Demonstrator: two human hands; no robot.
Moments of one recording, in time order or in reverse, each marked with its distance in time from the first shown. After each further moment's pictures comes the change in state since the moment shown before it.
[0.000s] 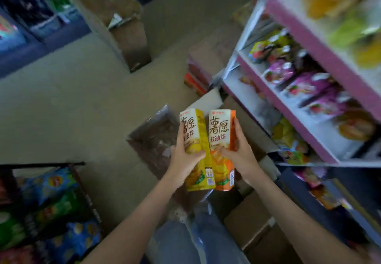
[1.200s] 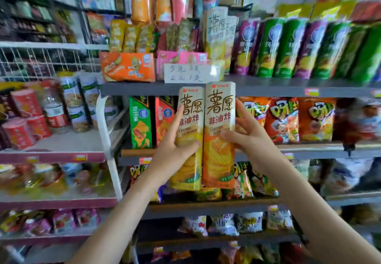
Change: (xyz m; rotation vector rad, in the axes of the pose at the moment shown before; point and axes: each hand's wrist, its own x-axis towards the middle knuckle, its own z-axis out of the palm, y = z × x) left_hand -0.525 0.191 0.529 0.272 -1.067 1.016; right_hand -0.626 -0.057 -0.532 0.224 0.886 -0.701
